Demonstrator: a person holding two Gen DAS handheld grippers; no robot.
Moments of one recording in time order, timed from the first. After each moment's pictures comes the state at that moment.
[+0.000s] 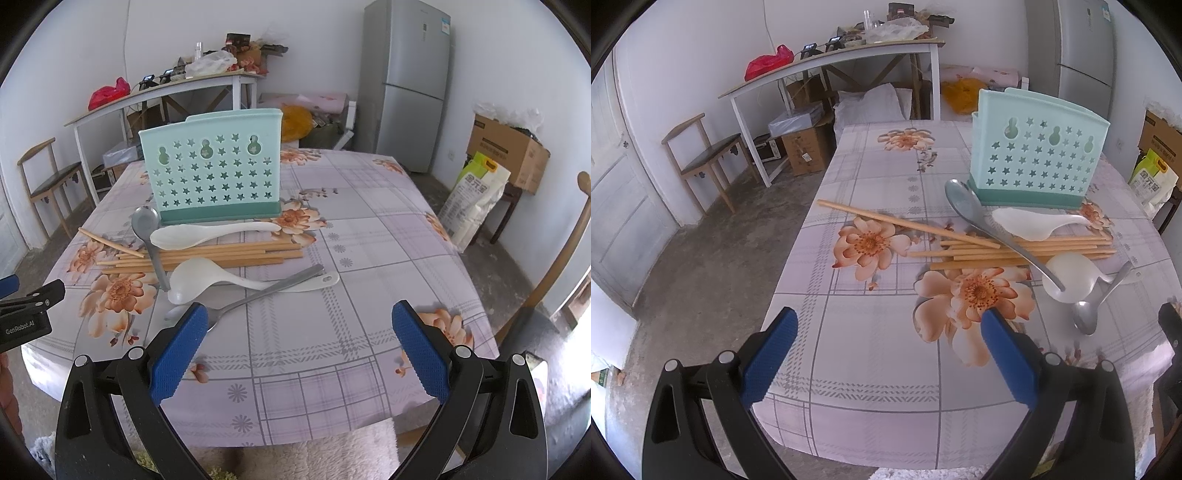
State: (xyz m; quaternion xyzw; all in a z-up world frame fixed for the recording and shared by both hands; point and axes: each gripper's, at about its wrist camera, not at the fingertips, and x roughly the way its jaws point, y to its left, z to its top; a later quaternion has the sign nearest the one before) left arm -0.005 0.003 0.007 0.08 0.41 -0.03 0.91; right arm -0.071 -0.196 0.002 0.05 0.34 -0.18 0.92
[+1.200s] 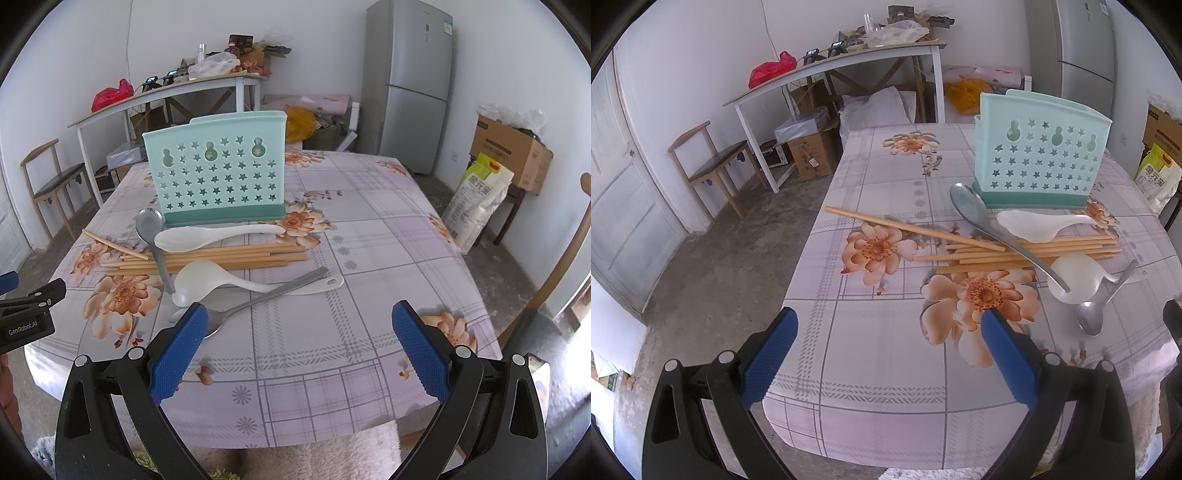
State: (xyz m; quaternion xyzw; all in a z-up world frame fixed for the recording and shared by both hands) left arm -0.004 0.010 0.009 0.09 0.40 -0.02 0.91; right arm -0.068 -0.195 0.001 0.05 0.33 -0.18 0.92
